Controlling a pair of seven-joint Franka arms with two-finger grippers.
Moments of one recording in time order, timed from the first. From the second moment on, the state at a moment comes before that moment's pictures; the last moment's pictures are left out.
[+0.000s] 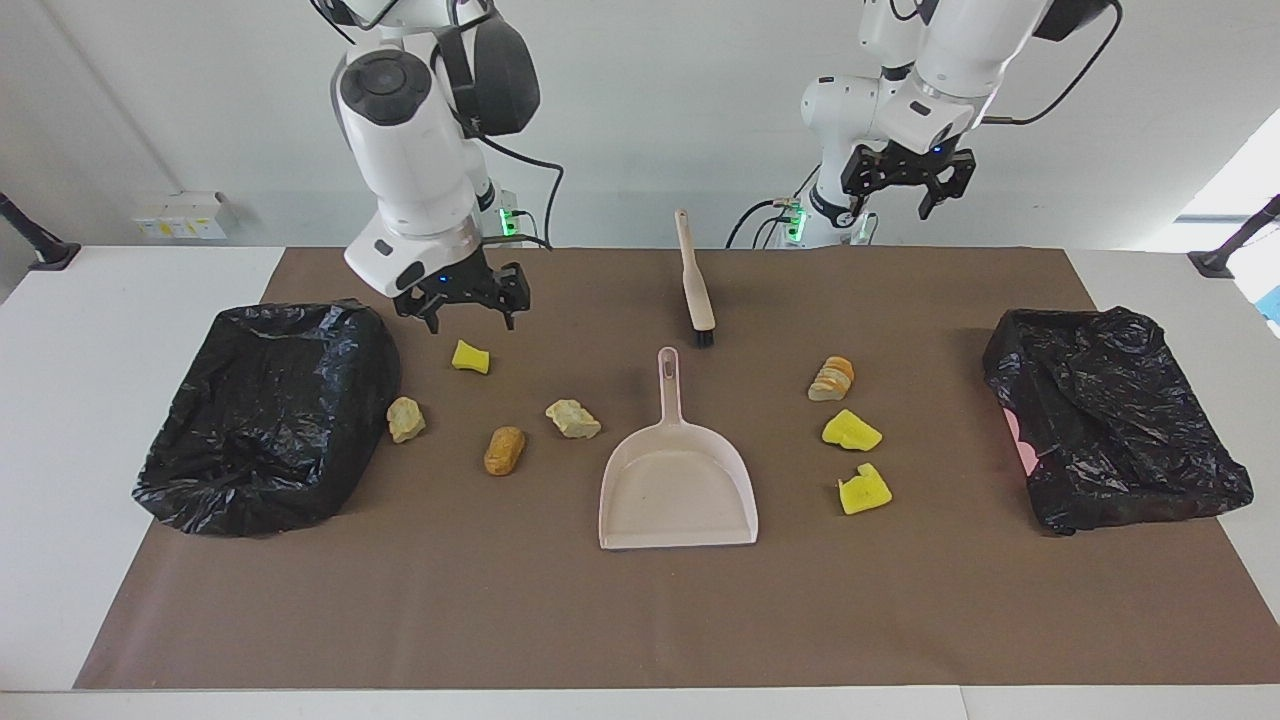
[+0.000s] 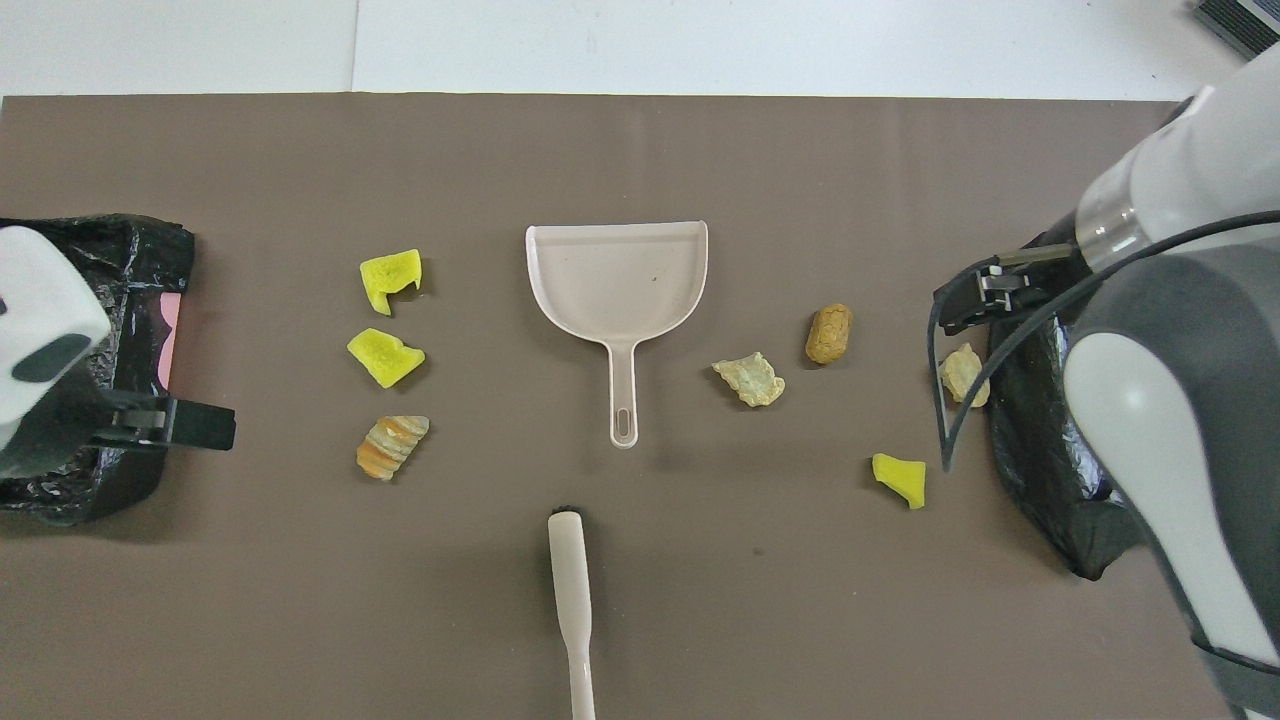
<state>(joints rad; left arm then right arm) -0.32 -0.32 -0.05 -1.96 -0.03 1.53 -0.25 0.14 0.25 0.18 -1.43 -0.04 1.60 0.28</state>
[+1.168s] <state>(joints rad) -0.84 -0.38 -0.05 -2.51 -0.15 2.05 -0.60 0.47 0.57 0.18 -1.45 -0.04 1.97 0.68</state>
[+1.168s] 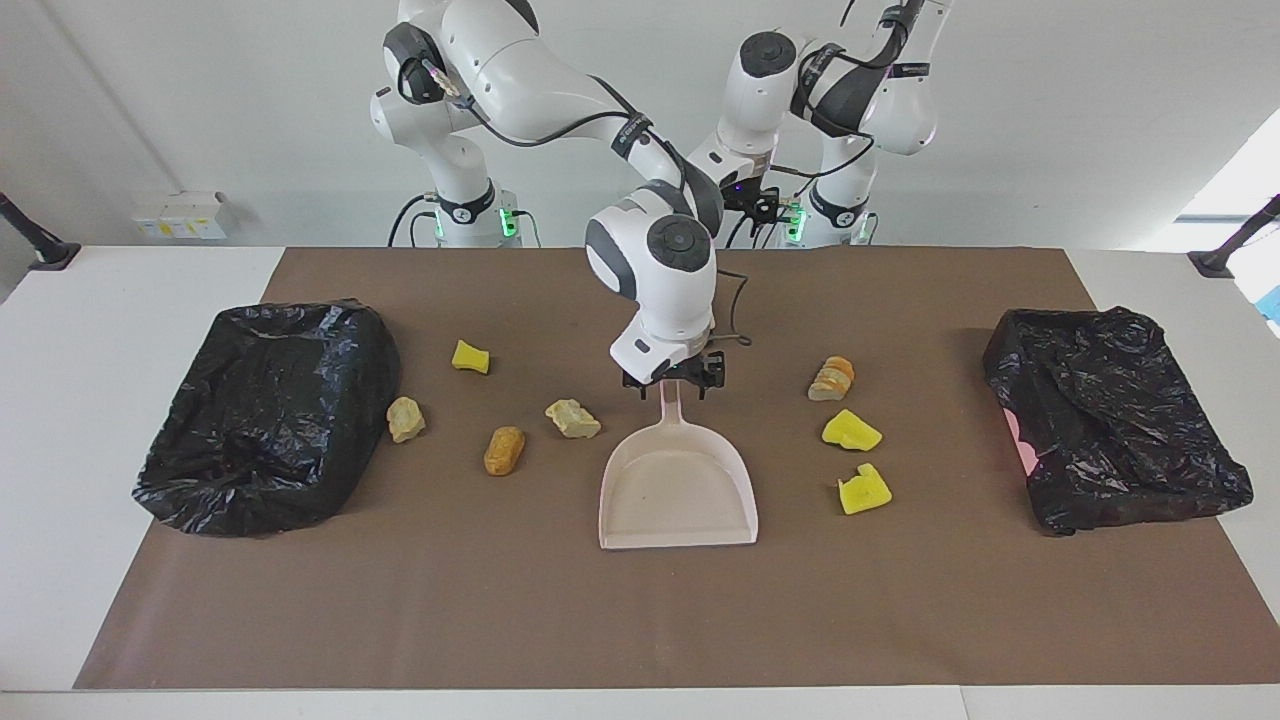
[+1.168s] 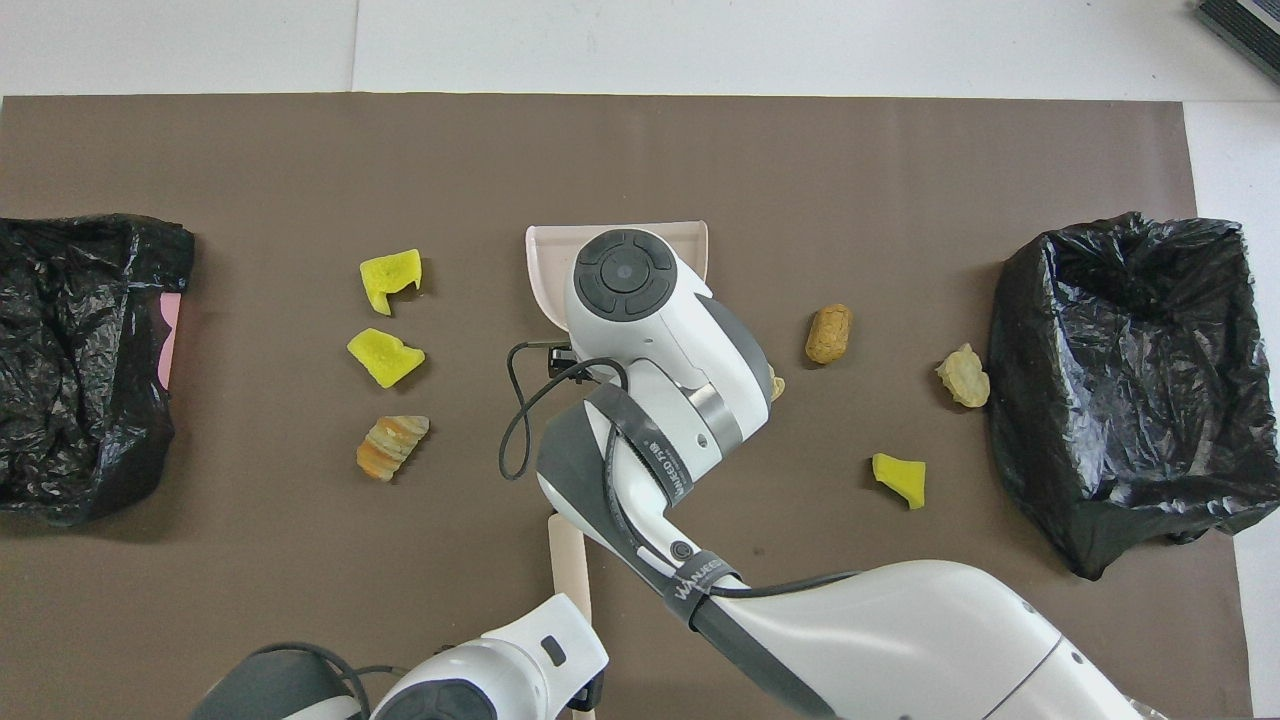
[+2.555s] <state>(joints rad) -0.98 -0.23 -0.05 -2.57 -0.19 2.26 -0.79 0.46 0.51 0.18 -1.48 -0.06 1.97 0.52</state>
